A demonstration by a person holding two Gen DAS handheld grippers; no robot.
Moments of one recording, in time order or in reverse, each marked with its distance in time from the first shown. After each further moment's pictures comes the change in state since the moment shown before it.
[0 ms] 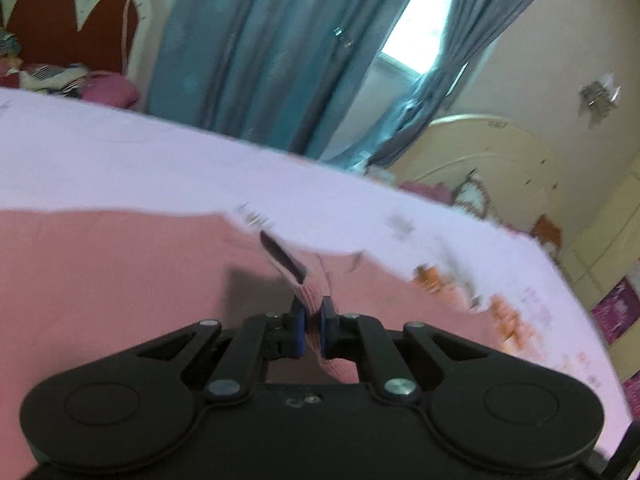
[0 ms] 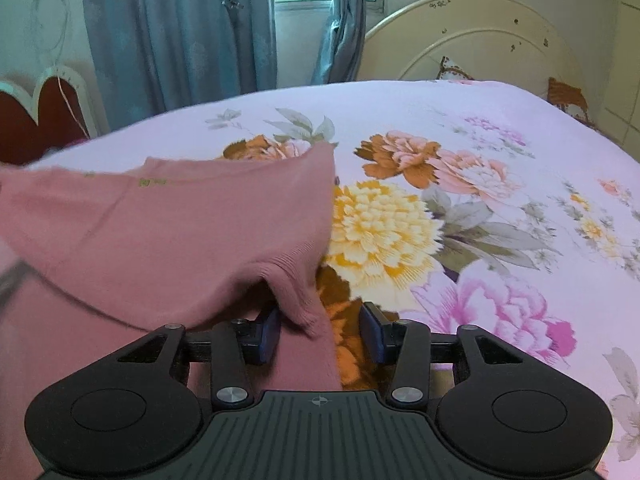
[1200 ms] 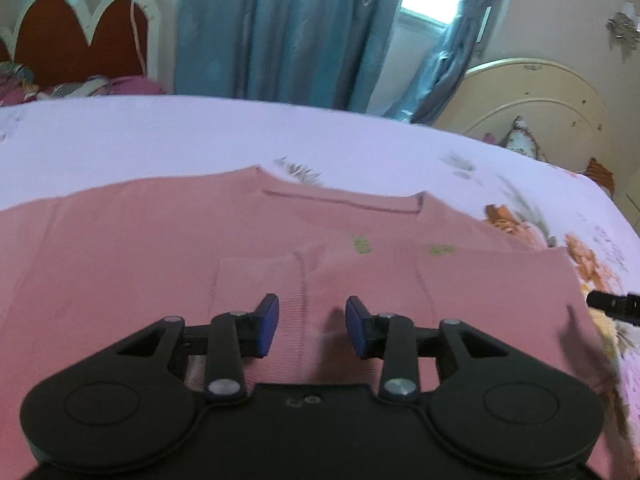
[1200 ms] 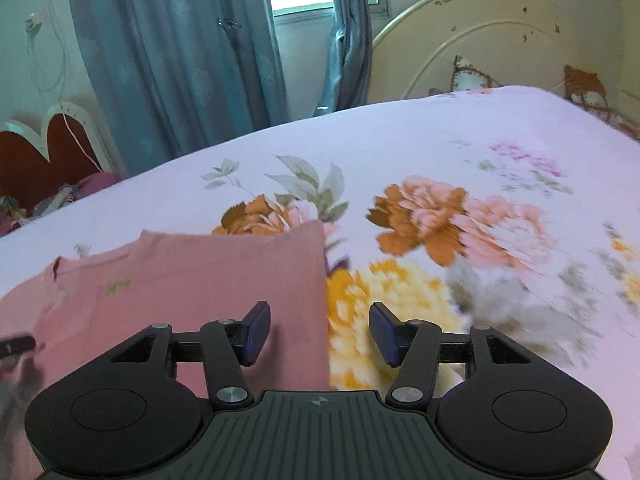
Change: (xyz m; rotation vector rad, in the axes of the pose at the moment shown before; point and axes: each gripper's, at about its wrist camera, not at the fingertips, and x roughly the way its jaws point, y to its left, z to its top) left arm 0.043 0.008 -0.027 0.124 0.069 0.173; right arm 0.046 -0.021 0.074 0.069 0.002 0.098
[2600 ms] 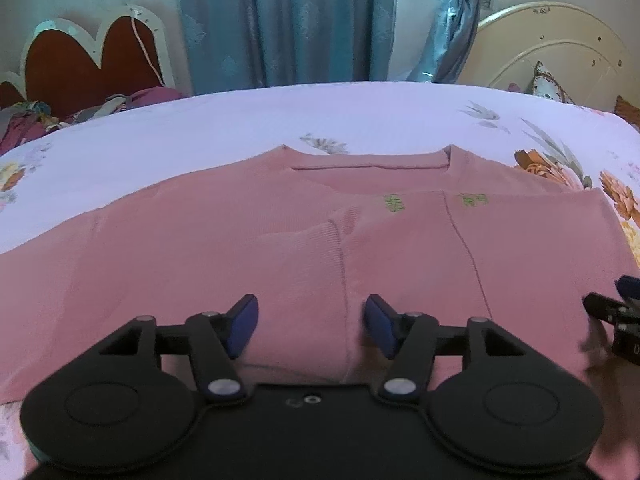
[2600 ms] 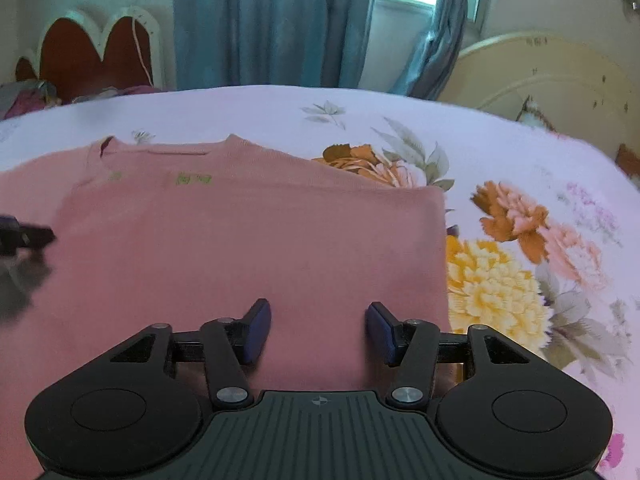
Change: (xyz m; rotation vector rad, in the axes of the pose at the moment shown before) left arm -0.018 -0.006 -0.009 0.146 0.059 0.152; right arm -0.001 0.075 -0.064 -0.353 0.046 -0.009
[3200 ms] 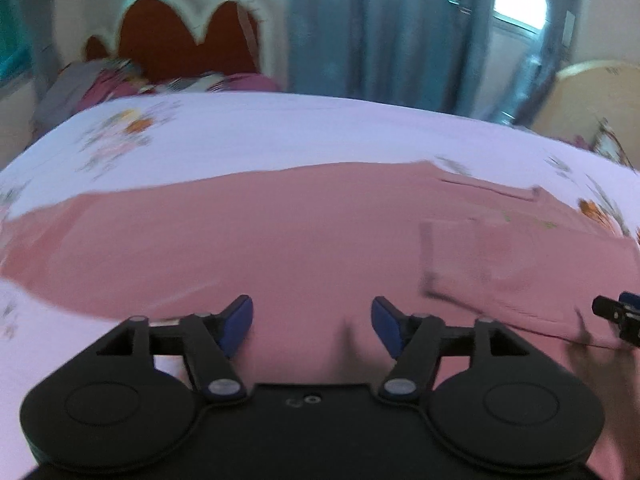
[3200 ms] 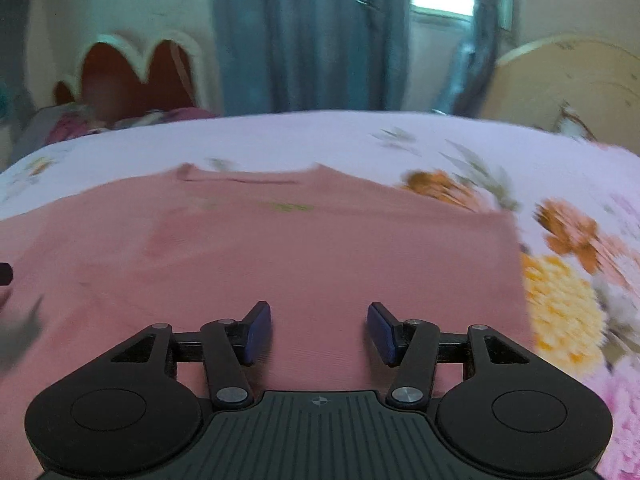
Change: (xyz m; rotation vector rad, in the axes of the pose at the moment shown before) left arm -0.083 0.112 -0.037 -0.227 -0.011 0.143; right arm -0.033 0.066 0.018 0.018 -0.057 0.186
